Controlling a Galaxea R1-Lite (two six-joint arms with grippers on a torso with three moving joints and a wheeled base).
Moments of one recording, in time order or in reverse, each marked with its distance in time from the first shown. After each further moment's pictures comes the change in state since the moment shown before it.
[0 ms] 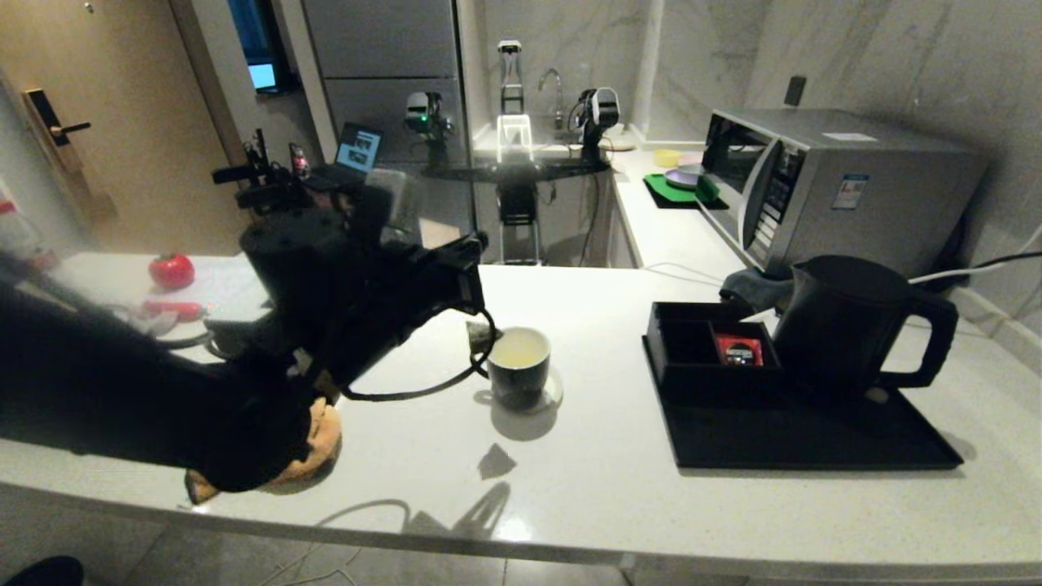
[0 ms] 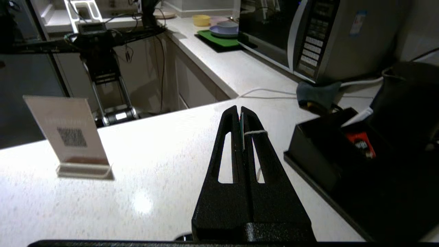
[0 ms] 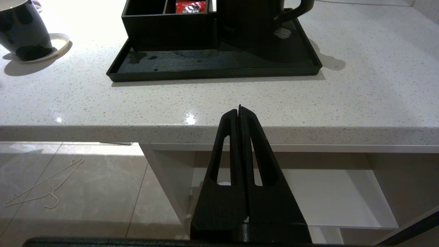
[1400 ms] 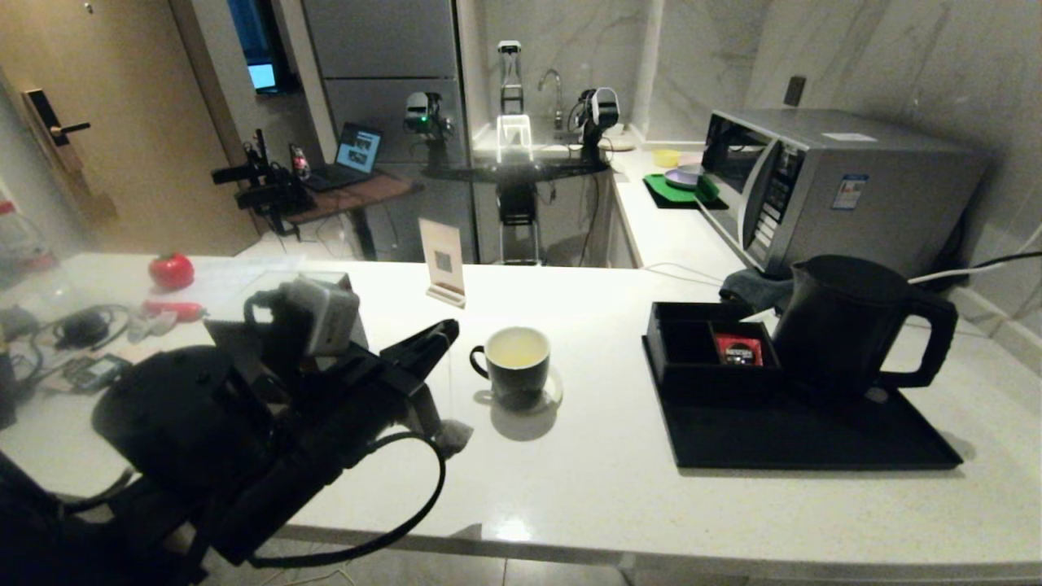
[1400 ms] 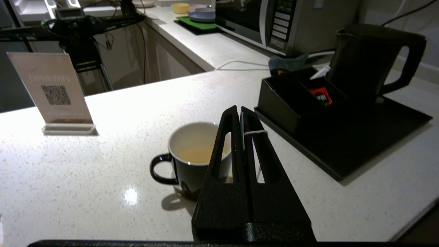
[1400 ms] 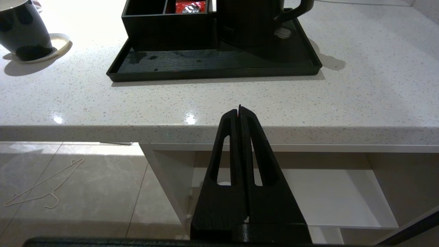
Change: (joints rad) left arm -0.071 -0.131 0.532 -0.394 0.009 0.000; right arm 0.000 0.000 0.000 0.001 0.000 0.000
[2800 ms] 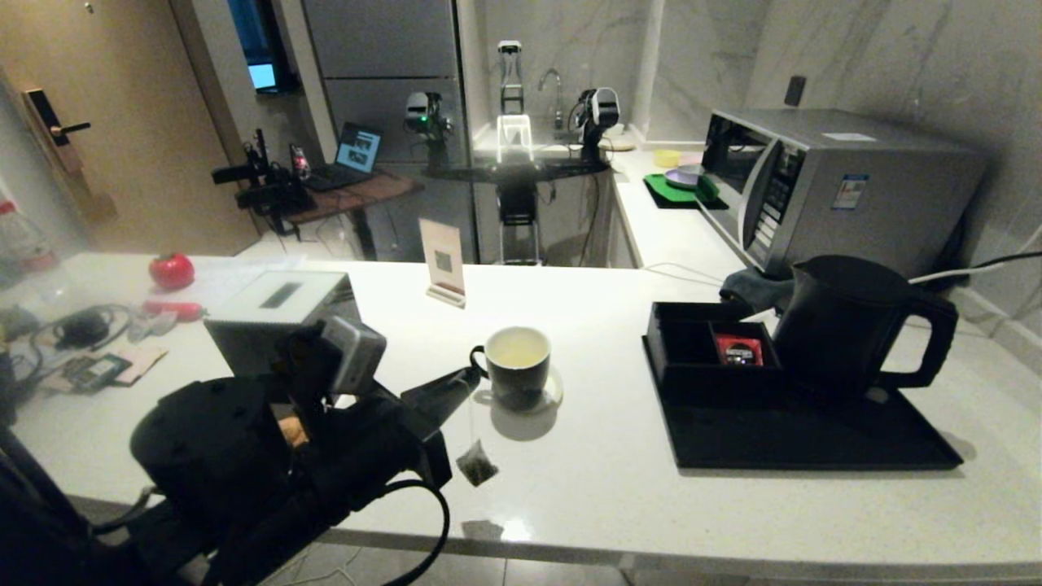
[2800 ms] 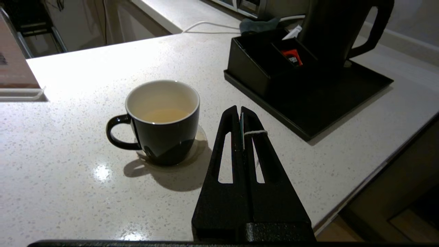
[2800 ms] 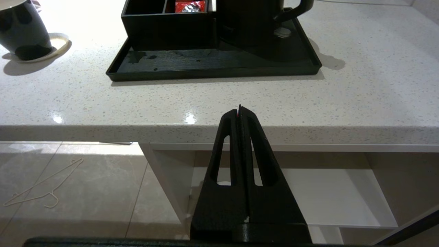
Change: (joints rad) left arm -0.036 0.039 0.071 0.000 -0.076 -0.054; right arm 0.000 0.000 0.000 -0.003 0.000 -0.001
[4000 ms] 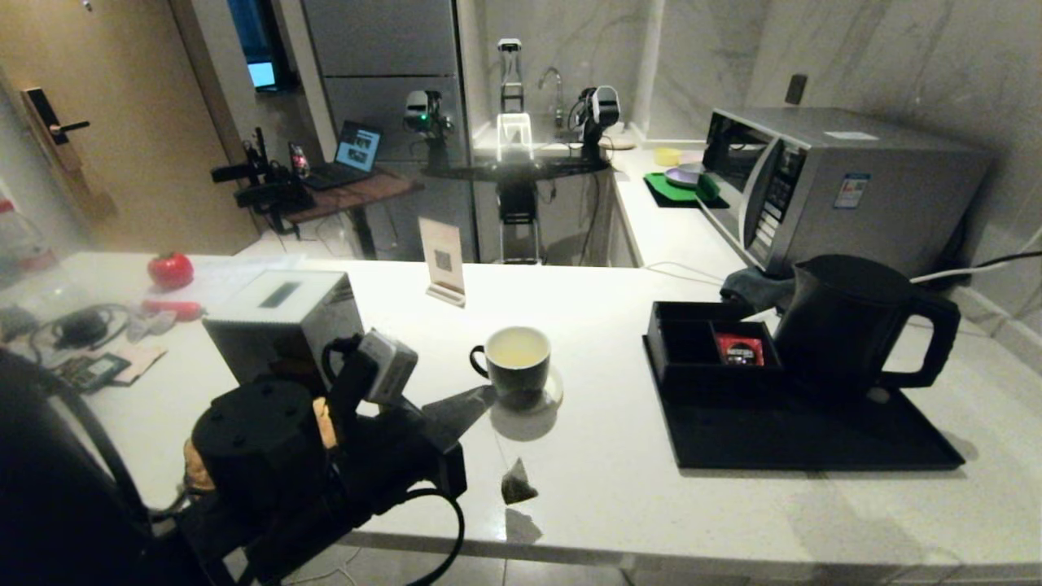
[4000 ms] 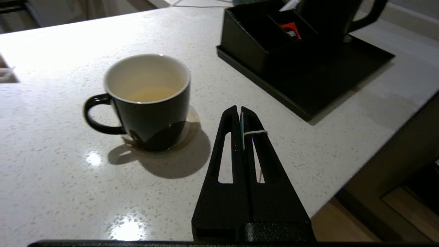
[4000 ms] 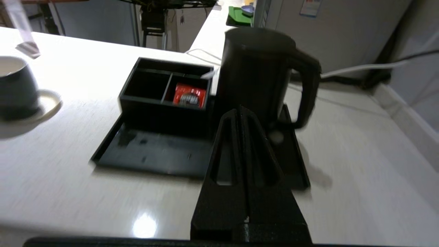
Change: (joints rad) left arm 0.003 0.087 -0.018 0.000 -0.040 0.003; right arm -0.075 0.721 0.053 -0.932 0.104 -0.148
